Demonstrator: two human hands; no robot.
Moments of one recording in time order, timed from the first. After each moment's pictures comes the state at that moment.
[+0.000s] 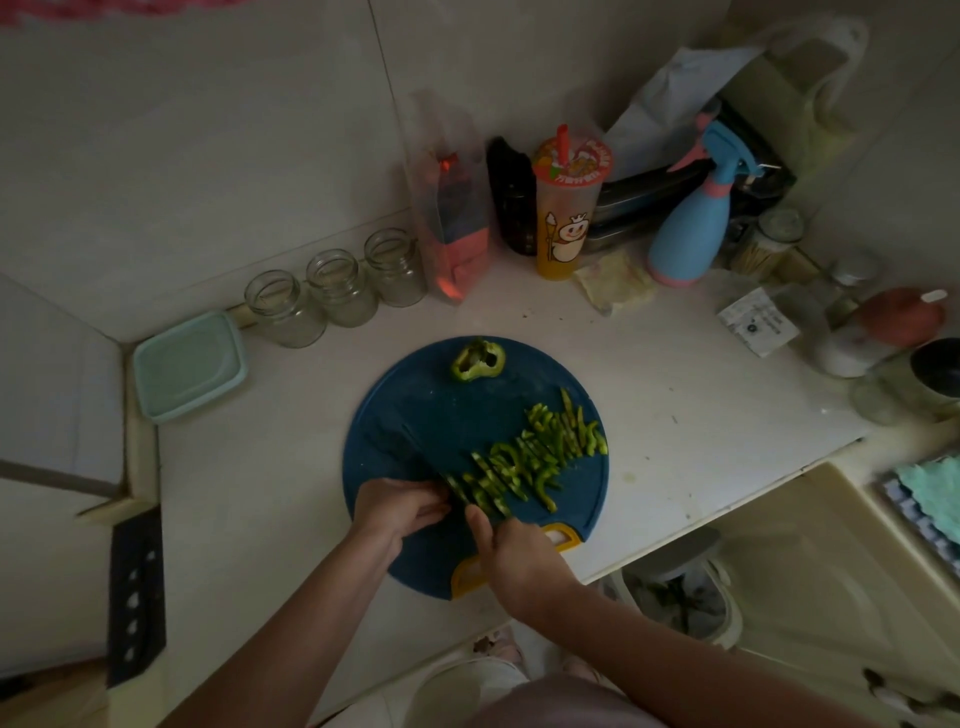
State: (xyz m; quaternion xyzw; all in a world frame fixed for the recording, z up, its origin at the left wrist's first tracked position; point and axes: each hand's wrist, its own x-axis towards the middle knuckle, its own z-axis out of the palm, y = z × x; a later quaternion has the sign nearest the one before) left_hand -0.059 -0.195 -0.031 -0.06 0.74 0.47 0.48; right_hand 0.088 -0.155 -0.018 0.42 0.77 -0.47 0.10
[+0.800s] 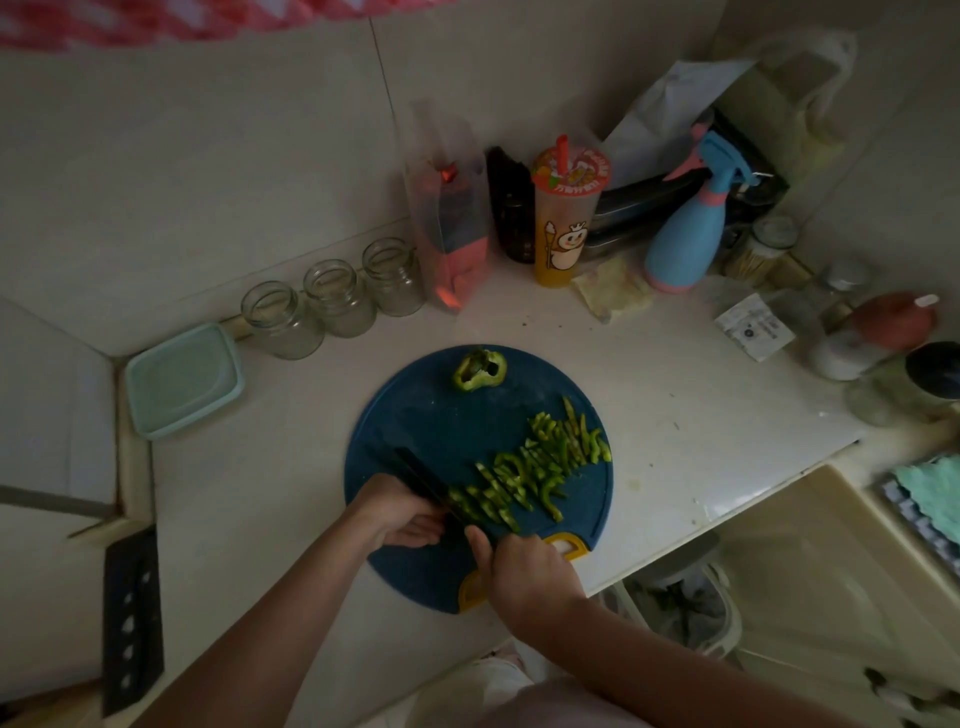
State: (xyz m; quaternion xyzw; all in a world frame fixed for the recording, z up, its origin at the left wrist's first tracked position) left_hand -0.087 -0.188 -0.023 0.08 0.79 0.23 0.57; right_hand 0.081 -0.162 -0.015 0.45 0.80 -0.38 0.13
